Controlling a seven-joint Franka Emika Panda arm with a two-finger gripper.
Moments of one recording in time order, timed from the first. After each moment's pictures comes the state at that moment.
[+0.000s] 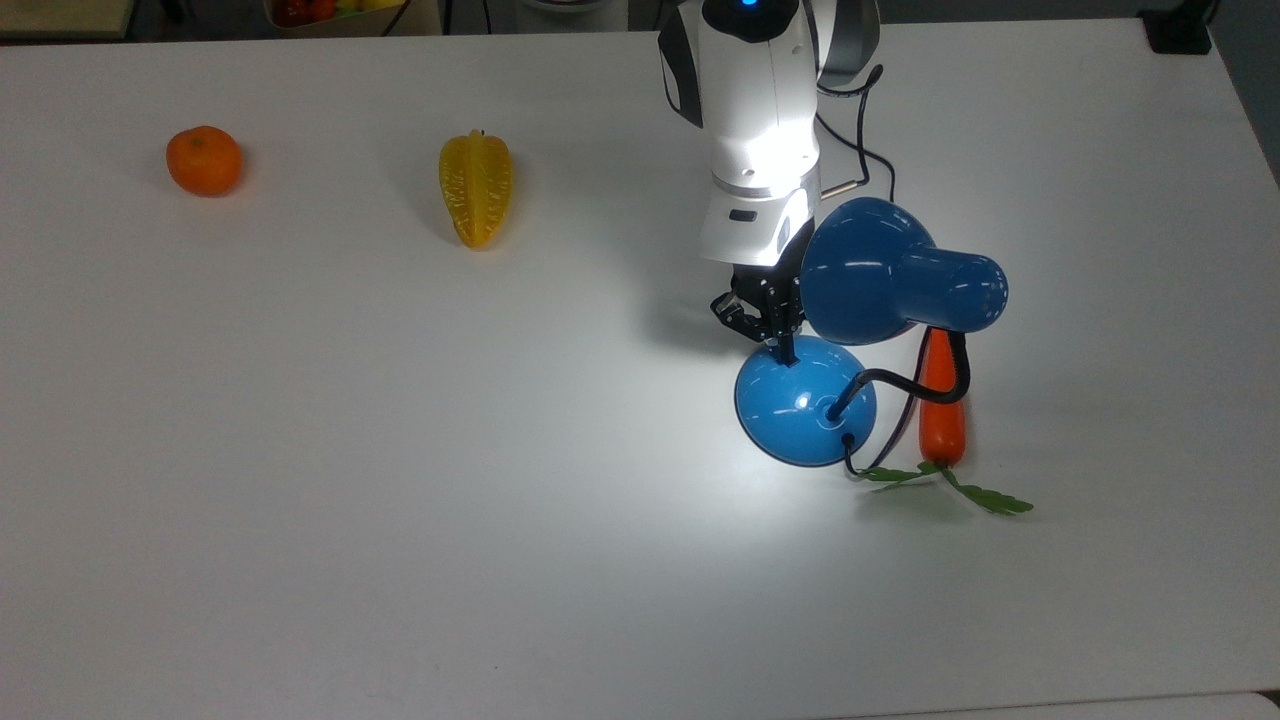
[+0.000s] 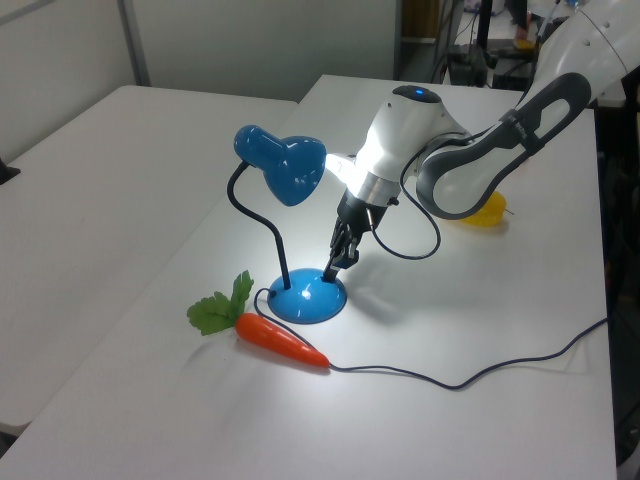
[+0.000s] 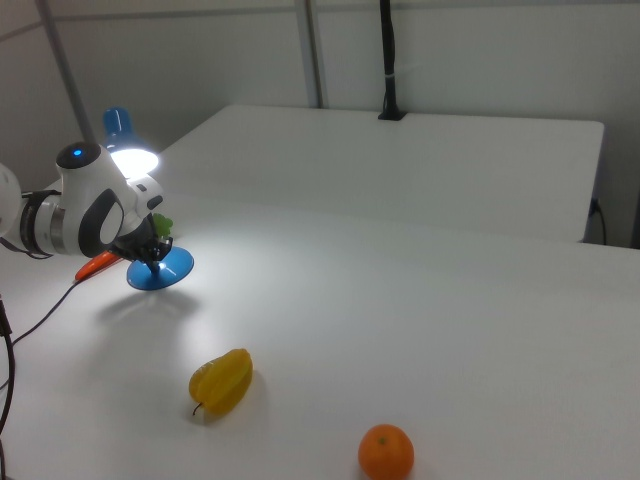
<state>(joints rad) 0.29 0.46 0.11 -1.84 0.05 2.71 -0.14</state>
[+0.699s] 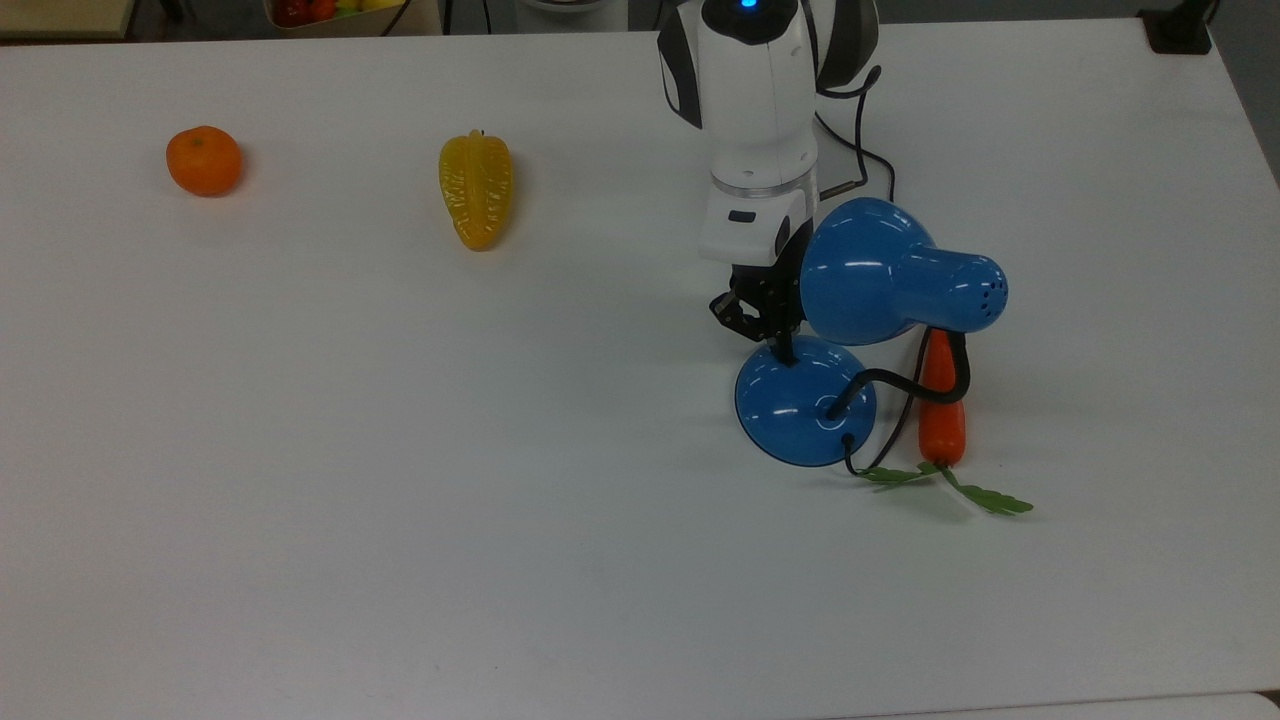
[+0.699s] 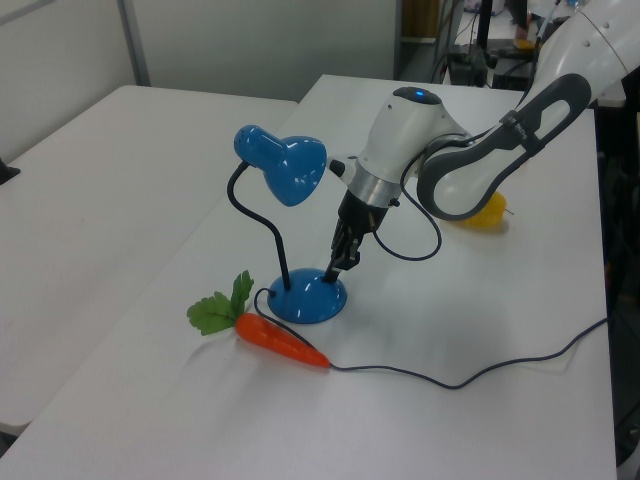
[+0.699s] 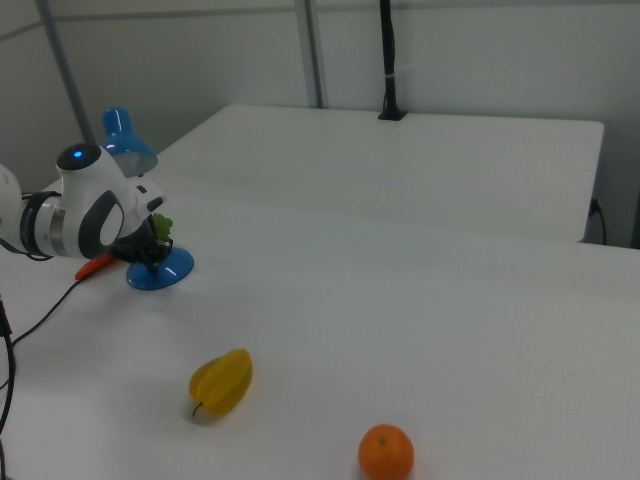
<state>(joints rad) 0.29 0.46 0.11 -1.85 0.05 2.71 -0.14</state>
